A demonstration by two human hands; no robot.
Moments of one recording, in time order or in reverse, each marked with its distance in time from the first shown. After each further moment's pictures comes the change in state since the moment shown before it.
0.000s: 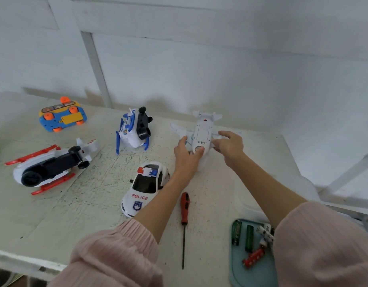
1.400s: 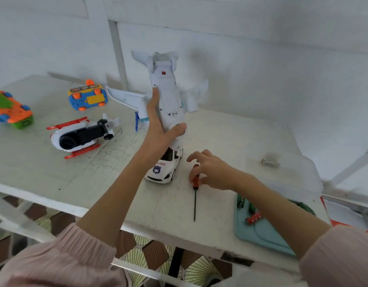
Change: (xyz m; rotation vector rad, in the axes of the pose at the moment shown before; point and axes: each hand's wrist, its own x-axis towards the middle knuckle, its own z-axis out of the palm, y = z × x) left_hand -0.077 0.029 -0.113 -0.056 -0.062 0.503; right_hand -0.119 0.044 -0.010 -1.236 -0.844 -1.050
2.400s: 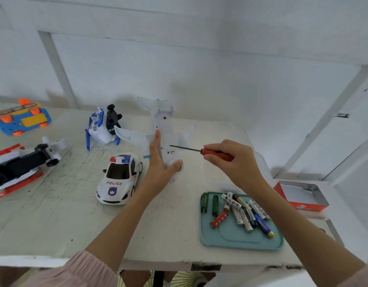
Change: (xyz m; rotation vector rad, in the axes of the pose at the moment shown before) left_hand -0.017 -0.050 0.093 -0.007 -0.222 -0.181; right_hand -0.108 0.017 -0.054 0.501 0.858 0.477
